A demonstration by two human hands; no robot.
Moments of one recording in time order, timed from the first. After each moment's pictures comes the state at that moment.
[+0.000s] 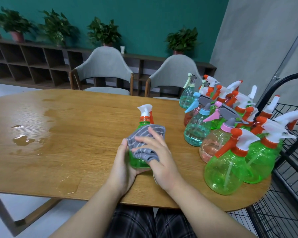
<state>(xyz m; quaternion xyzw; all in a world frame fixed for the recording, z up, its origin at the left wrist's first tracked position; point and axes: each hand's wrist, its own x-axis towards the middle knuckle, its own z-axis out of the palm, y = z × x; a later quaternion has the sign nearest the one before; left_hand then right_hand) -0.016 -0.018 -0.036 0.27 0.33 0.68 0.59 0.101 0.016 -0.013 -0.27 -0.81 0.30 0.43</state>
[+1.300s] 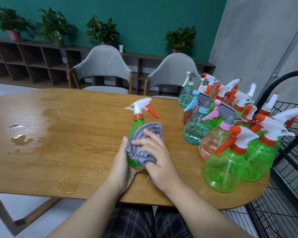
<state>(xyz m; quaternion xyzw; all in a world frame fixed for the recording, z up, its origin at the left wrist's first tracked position) -0.016 -0.012 -0.036 0.27 0.35 0.67 0.60 0.098 0.013 -0.017 -0.24 -0.82 0.25 0.45</state>
